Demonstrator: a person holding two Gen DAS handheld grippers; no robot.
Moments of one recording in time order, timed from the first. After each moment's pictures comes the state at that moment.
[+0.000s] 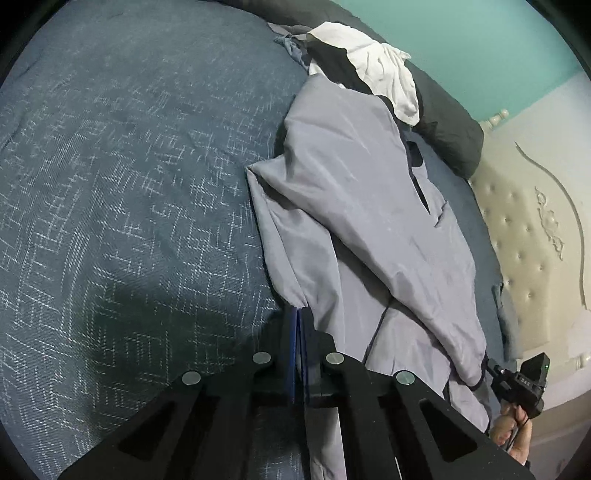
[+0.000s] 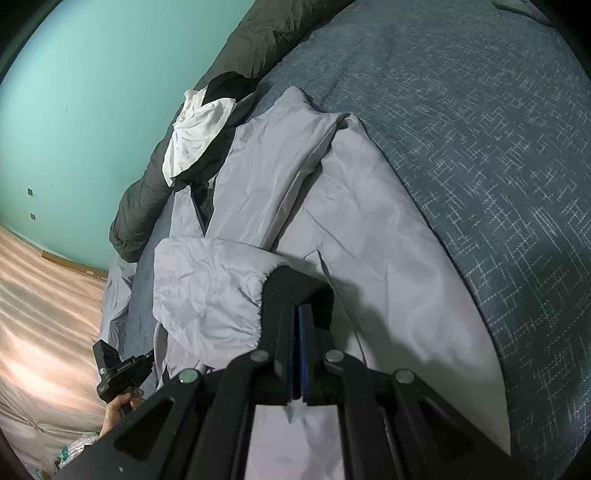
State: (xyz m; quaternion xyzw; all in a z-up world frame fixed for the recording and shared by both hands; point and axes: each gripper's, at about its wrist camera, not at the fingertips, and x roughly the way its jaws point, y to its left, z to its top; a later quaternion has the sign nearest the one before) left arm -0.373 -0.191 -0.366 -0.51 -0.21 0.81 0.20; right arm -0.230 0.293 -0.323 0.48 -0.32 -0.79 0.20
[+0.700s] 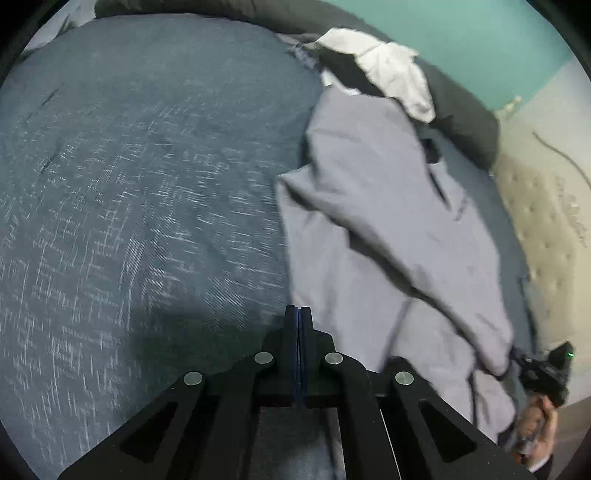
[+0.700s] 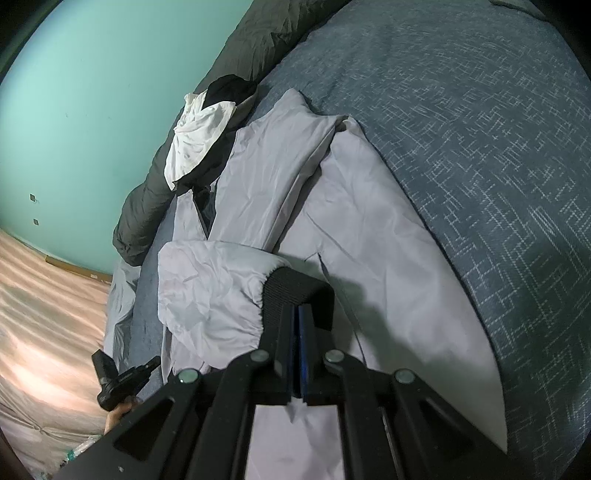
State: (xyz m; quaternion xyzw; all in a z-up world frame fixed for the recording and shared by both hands) left arm -0.364 -0.193 -0.350 -0.51 -0.17 0.82 0.18; right arm -0.229 0.299 -0.321 0.48 -0.33 -0.79 0.20
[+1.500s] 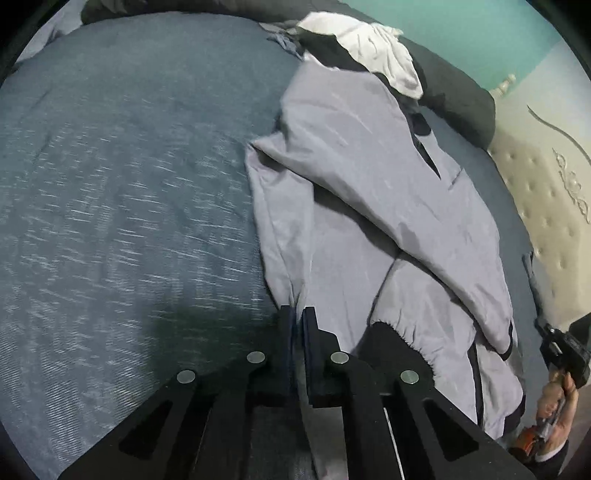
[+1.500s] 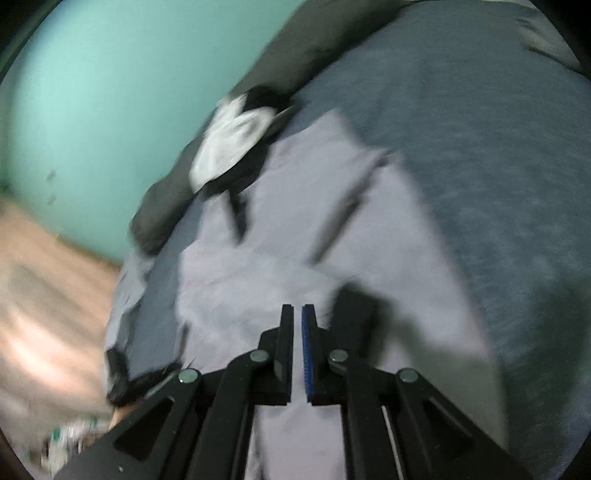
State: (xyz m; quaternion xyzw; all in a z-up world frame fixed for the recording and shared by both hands) left arm -0.345 -0.178 -0.356 -0.53 -0.13 0.82 0.16; right arm -0.215 0.278 -0.274 0.46 -0.29 -0.80 0.27
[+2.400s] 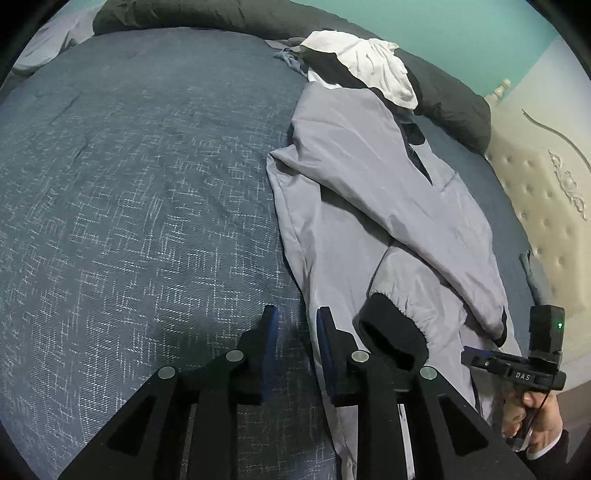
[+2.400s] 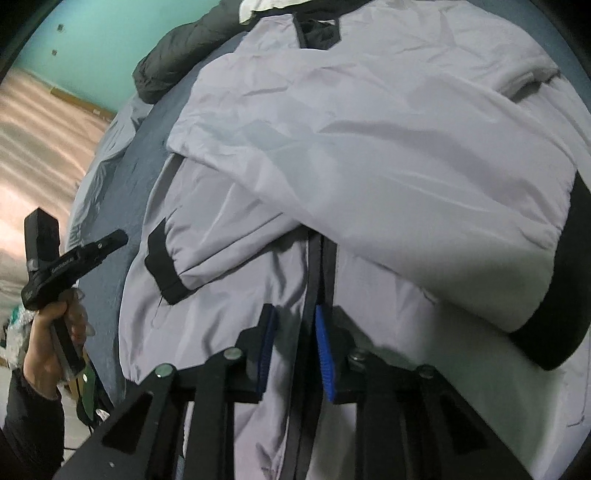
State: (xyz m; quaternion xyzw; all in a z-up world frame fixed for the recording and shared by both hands) left arm -0.314 -0.189 -0.341 -0.51 -0.12 0.84 0.16; right arm -0.197 0.131 -0.335 0.59 -0.08 -0.73 0.34
